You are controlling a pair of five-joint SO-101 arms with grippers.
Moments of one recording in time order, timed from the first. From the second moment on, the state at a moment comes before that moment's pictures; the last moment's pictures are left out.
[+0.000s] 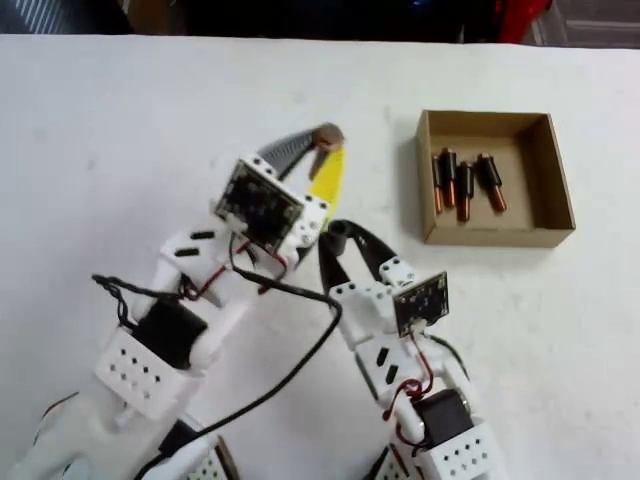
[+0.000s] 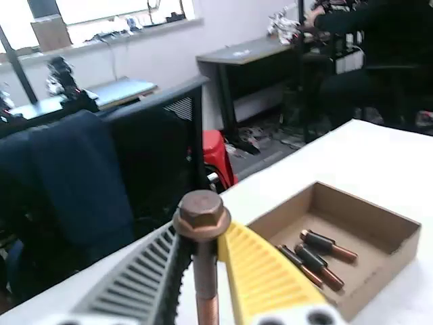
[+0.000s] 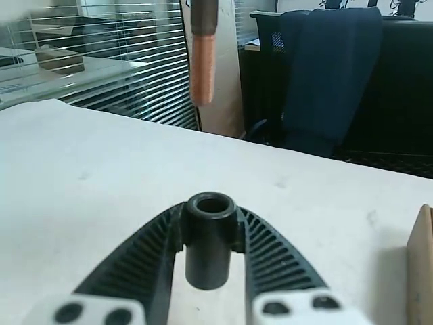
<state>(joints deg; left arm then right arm) 29.1 -52.0 45.1 23.1 -8.4 -29.0 -102.9 95.9 19.8 0.7</state>
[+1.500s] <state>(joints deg) 30.6 -62.8 57.9 21.6 10.7 -29.0 -102.9 96.0 19.8 0.7</state>
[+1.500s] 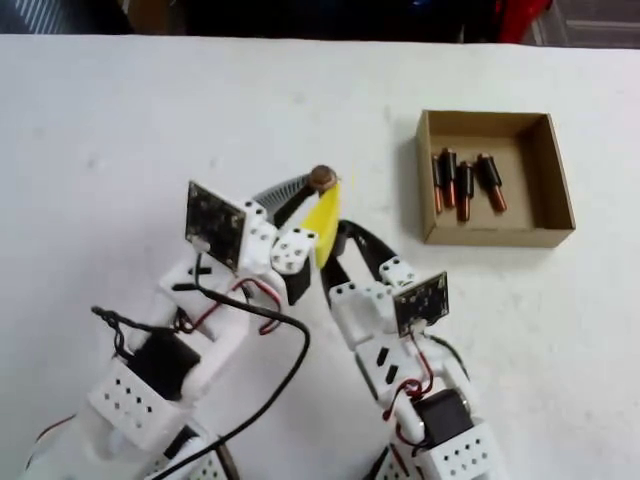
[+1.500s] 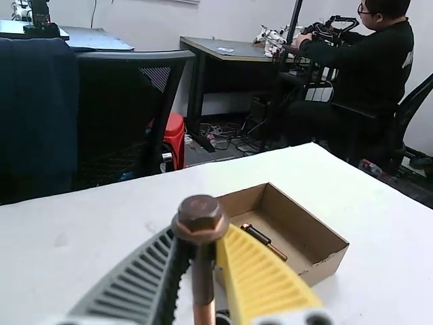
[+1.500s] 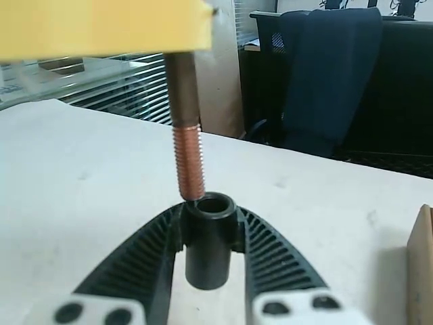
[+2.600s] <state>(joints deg) 32.2 -62.8 65.3 16.1 10.9 -29.2 -102.9 96.4 19.8 5.3</state>
